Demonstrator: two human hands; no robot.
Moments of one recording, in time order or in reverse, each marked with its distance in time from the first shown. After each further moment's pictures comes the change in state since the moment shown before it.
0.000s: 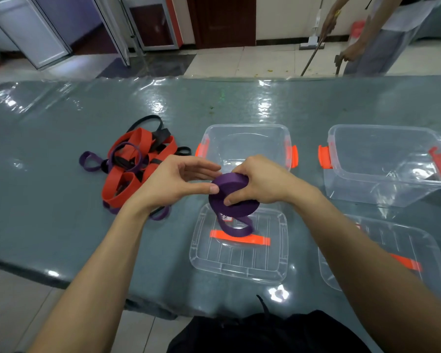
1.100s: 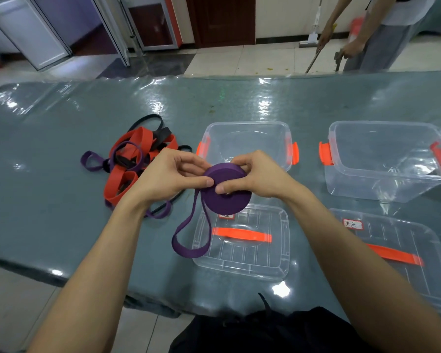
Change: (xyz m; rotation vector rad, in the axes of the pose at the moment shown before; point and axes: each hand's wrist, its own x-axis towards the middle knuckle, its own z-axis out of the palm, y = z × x) left_hand -0.001 0.002 -0.012 0.012 0.047 -0.075; right_hand -0.003 -0.001 0.014 0.535 0.084 0.096
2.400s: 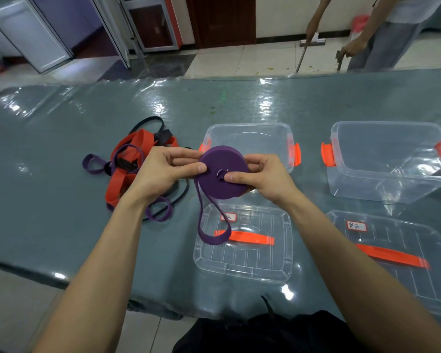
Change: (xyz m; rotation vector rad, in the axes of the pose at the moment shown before) left_hand 0.012 -0.008 -0.010 -0.244 0.099 0.009; right_hand 0.005 0.026 0.012 0.599 0.151 0.002
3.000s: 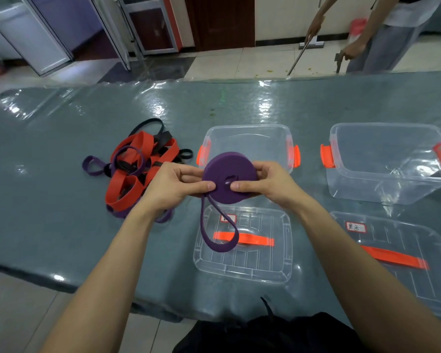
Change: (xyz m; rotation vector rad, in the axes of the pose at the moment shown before) left_hand -0.010 -0.023 0.017 0.037 -0.032 -0.075; right_hand -0.002 0.010 -0.017 -0.025 -0.103 0.048
